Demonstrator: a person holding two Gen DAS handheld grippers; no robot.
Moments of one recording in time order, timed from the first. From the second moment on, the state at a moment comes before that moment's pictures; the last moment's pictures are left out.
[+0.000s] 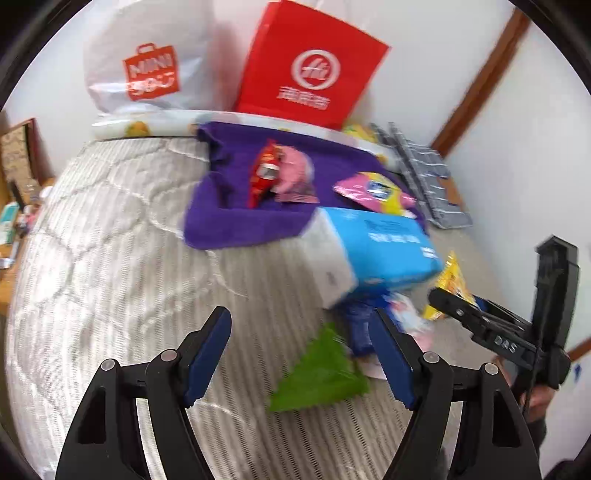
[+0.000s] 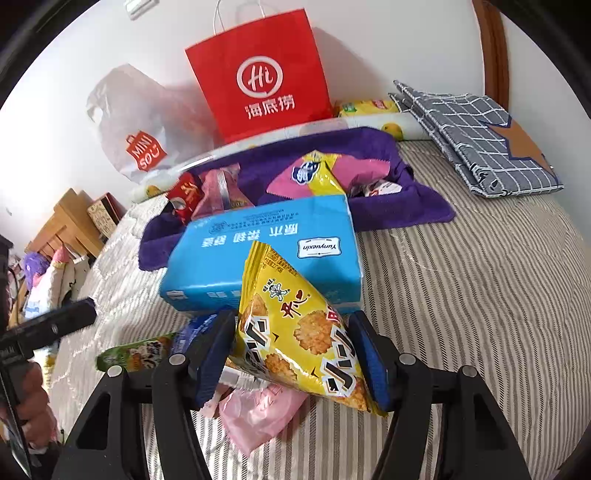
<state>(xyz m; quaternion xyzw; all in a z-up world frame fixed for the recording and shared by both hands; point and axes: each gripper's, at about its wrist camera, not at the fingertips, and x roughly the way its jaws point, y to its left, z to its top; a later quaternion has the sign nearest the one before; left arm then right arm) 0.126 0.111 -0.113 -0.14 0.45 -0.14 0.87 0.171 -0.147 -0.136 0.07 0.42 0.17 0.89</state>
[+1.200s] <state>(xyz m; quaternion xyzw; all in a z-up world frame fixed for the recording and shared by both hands) 0.089 0.091 -0.138 -0.09 0.47 -0.08 0.87 0.125 -0.194 -0.116 0.07 0.39 0.16 0.90</state>
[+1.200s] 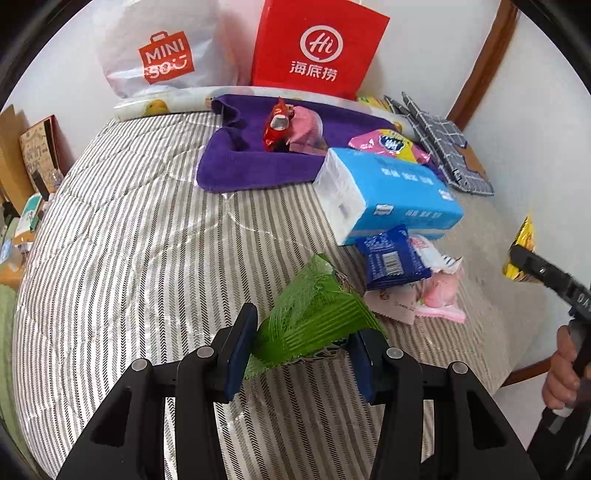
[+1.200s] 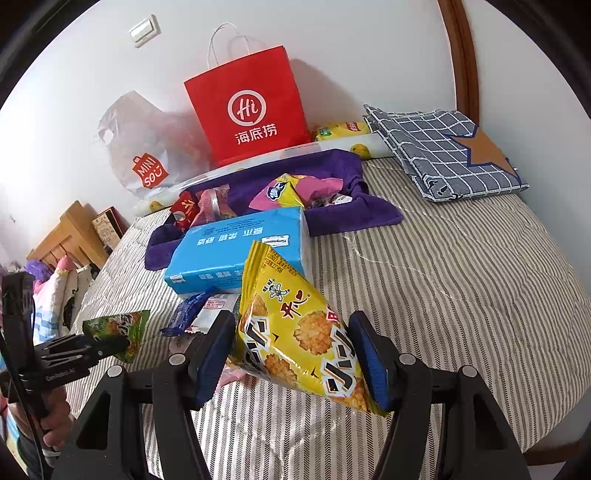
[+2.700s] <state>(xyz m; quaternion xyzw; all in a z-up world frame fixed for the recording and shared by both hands) 0.120 0.058 -0.097 -0.07 0.43 -0.12 0.89 0.149 -0.183 -0.086 0.06 0.35 0.17 0.92</state>
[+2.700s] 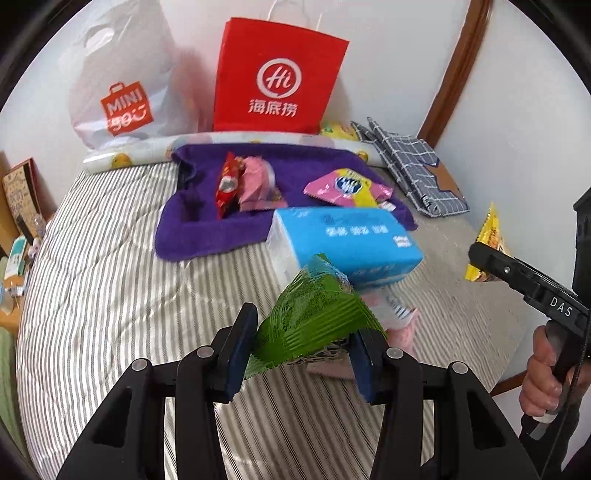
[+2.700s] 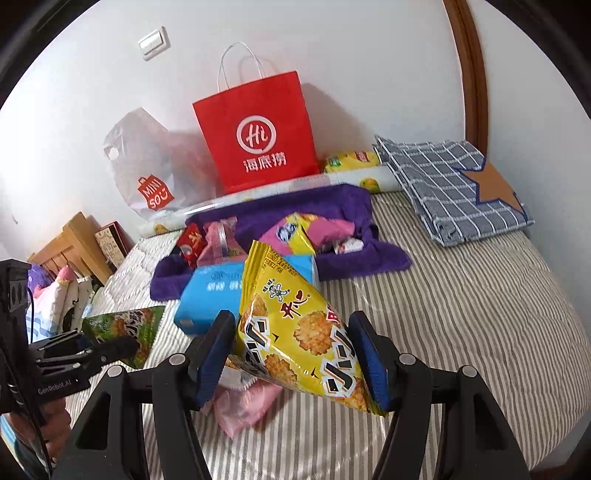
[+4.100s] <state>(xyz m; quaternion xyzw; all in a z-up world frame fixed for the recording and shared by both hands) 0.296 0.070 -0.088 -0.08 0.37 -0.05 0.93 0.354 -0.131 -0.088 0.03 0.32 0.17 0.93</state>
